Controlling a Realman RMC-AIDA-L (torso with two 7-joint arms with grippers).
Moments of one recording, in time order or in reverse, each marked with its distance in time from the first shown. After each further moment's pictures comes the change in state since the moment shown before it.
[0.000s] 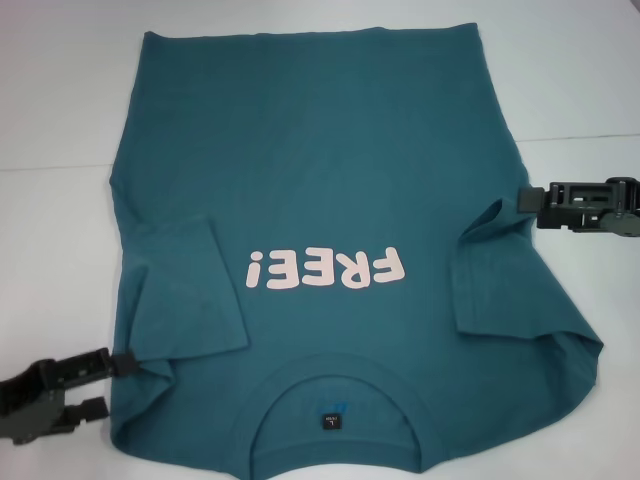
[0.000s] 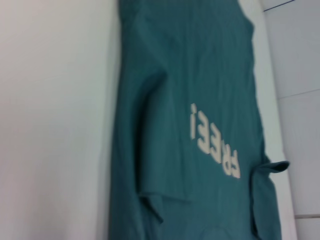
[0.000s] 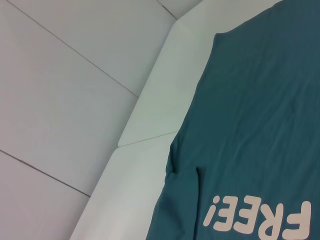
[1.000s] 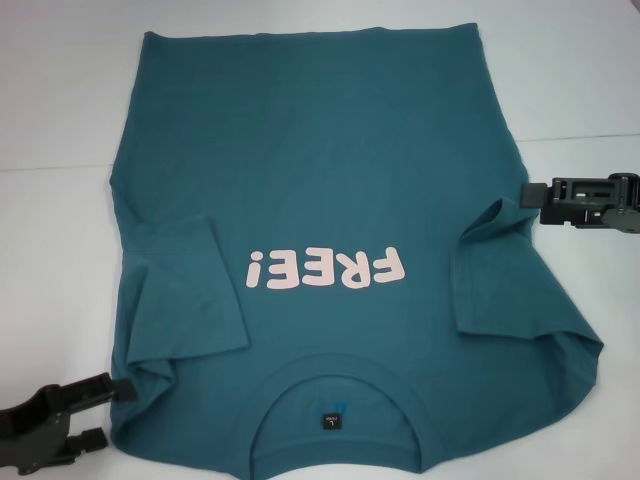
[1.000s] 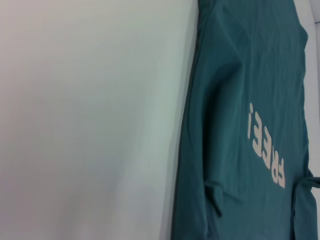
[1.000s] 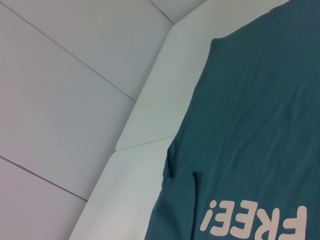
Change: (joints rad) left arm 0.005 -0.001 -0.014 -0.093 0.061 -0.106 -0.033; right arm -0.001 -0.002 0.002 -0.001 0.002 0.010 0.001
